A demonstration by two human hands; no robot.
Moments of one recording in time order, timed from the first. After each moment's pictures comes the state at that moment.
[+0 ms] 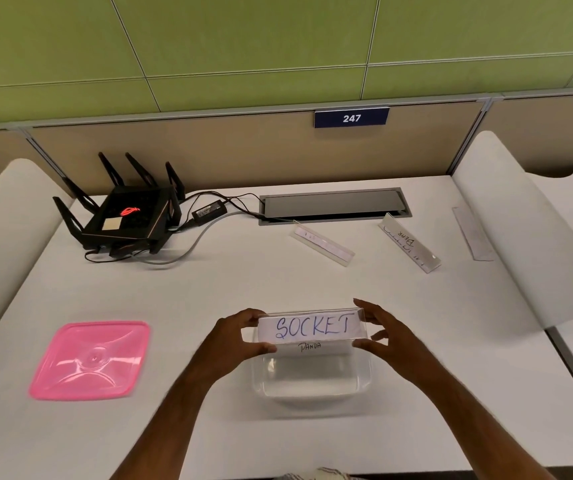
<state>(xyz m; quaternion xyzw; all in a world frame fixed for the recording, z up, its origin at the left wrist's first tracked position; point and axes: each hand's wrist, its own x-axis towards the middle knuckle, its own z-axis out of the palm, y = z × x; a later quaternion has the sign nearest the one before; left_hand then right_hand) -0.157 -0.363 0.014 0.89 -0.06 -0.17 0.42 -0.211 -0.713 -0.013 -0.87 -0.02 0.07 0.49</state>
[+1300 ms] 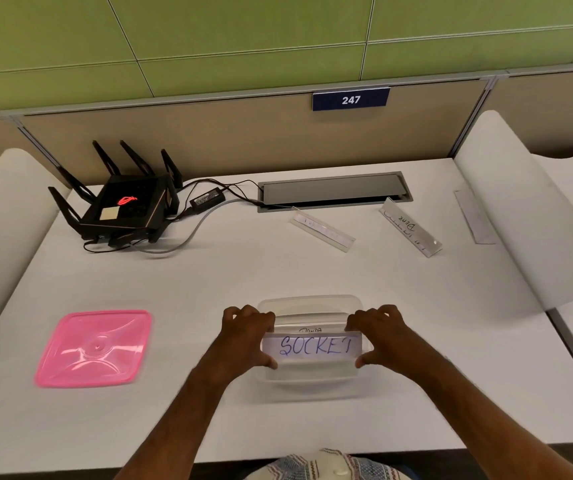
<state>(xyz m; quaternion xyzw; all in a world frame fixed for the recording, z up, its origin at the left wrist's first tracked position) -0.171 -0.377 -0.003 0.96 -0.20 -0.15 0.15 -0.216 -0.708 -0.020 -0.96 -0.20 0.10 0.15</state>
